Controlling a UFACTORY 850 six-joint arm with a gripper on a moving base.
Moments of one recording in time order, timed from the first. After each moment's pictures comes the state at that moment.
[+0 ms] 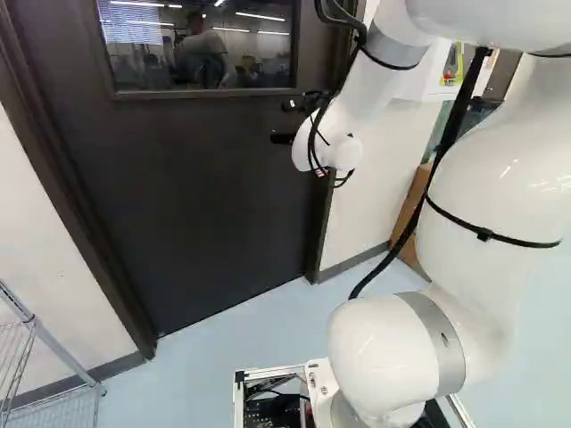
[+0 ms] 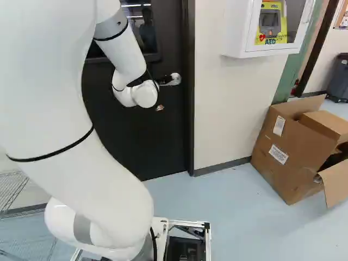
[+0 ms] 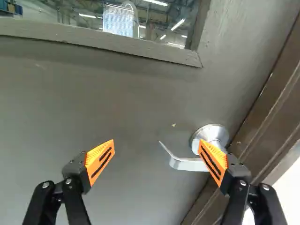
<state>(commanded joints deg) -0.2 -3.6 -38.9 -15.3 50.0 0.0</state>
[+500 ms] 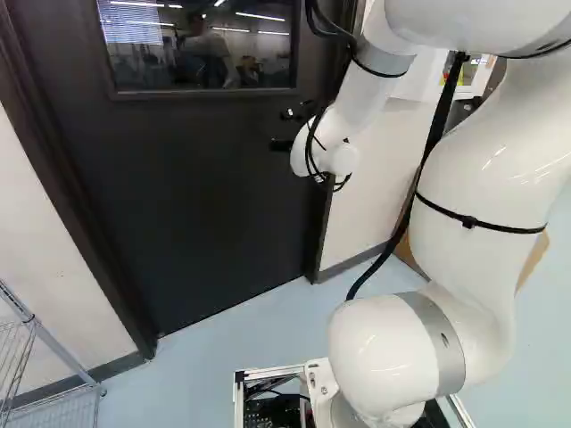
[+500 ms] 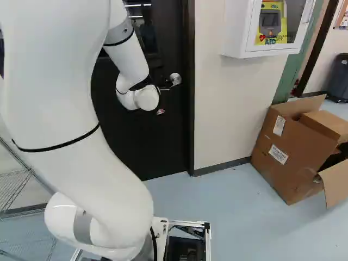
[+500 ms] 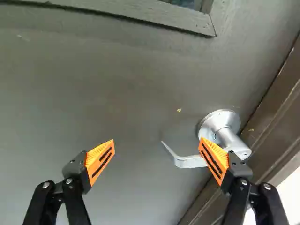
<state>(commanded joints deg) -0.2 -7.0 -39.2 -15.3 50.0 0.0</state>
